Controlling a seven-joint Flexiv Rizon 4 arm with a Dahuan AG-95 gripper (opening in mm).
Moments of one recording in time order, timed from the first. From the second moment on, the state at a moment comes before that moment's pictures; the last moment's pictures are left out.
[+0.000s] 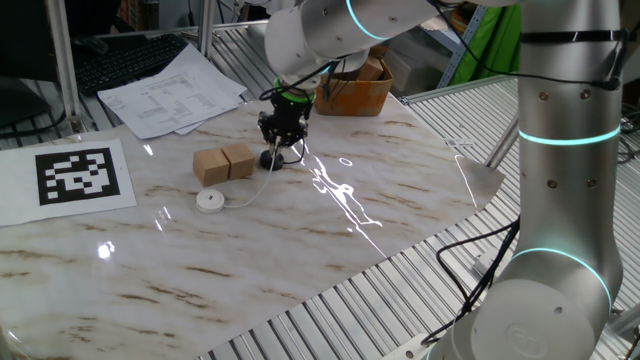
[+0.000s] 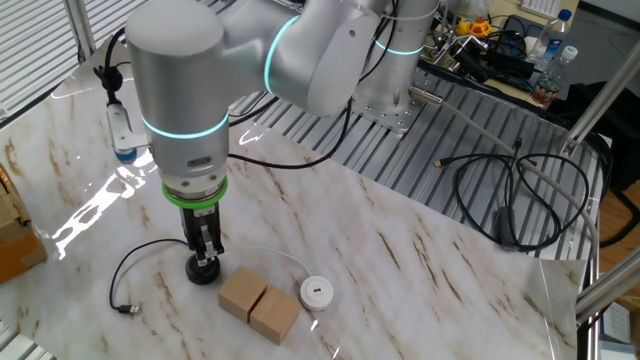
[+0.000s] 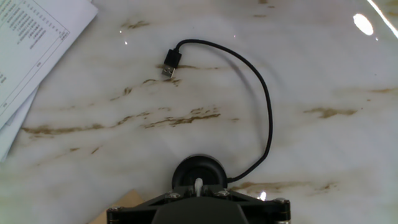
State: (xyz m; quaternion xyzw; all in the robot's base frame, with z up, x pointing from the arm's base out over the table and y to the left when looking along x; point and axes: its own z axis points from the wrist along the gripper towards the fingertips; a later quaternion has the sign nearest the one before) arm 0.650 -0.063 0.041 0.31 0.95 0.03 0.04
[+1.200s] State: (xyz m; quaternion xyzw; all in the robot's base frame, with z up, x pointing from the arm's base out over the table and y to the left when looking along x) arm 0.655 -0.063 0.039 0.31 0.95 0.03 0.02
